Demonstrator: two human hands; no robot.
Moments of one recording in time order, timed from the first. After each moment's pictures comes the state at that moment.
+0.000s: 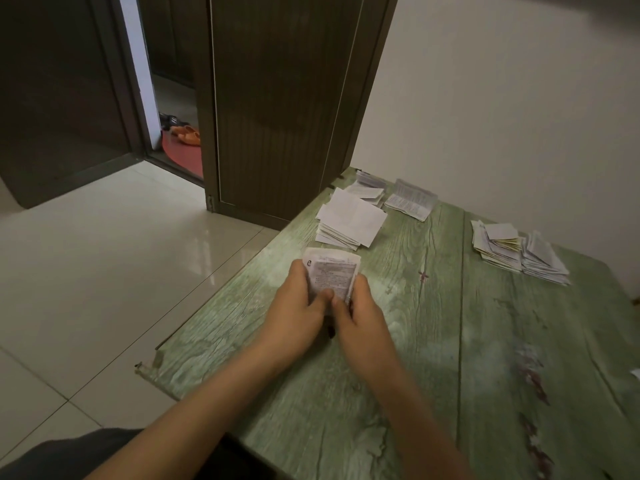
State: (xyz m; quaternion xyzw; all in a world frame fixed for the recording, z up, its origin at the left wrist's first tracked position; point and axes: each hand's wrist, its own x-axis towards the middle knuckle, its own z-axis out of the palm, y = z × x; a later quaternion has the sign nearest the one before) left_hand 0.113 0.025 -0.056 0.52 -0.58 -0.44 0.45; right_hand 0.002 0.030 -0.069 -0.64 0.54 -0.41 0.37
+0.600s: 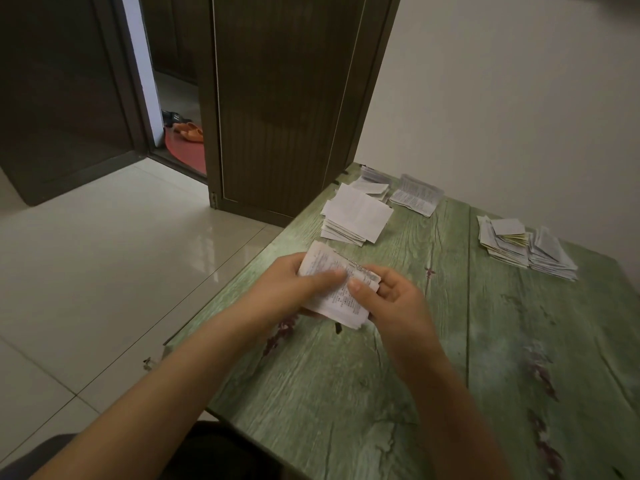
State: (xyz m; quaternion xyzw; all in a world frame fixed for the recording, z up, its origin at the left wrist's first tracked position) left_hand 0.141 0.020 -0.024 0.46 -0.54 -0.59 0.39; right_hand -0.013 0.032 -0.039 -0.48 0.50 -0.51 0.51
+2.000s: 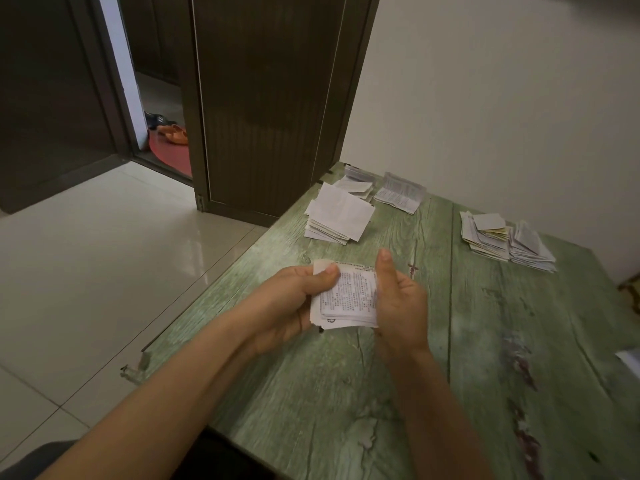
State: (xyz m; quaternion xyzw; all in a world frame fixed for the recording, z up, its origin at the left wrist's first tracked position) left_hand 0.117 0.024 -0.015 0.35 -0.32 -0.79 0.38; right_hand -0.016 0.023 -0.046 -0.38 0.54 -0.61 0.44
